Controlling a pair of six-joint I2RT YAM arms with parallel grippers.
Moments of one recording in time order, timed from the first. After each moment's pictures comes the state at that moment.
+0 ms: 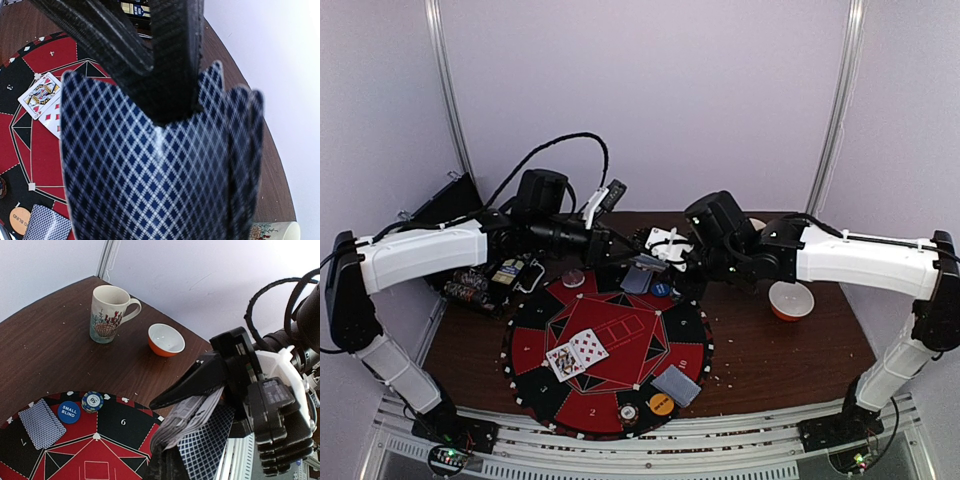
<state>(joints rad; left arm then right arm) -0.73 1.55 1.24 -0.13 0.60 -0.18 0.97 1.57 1.31 -0.43 0.13 -0.41</state>
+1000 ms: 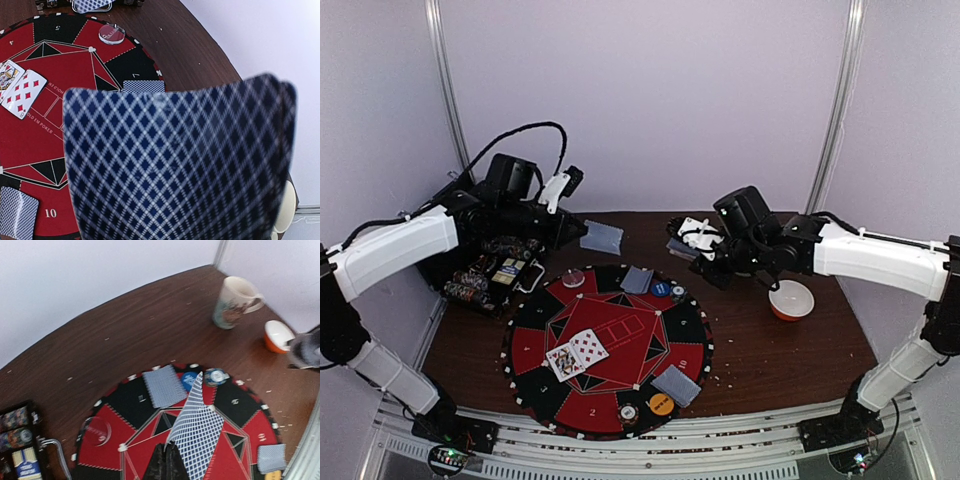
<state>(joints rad) -0.61 1.45 1.28 -0.42 0.24 -0.05 0.83 1.49 1.22 -0.45 0.17 -0.38</state>
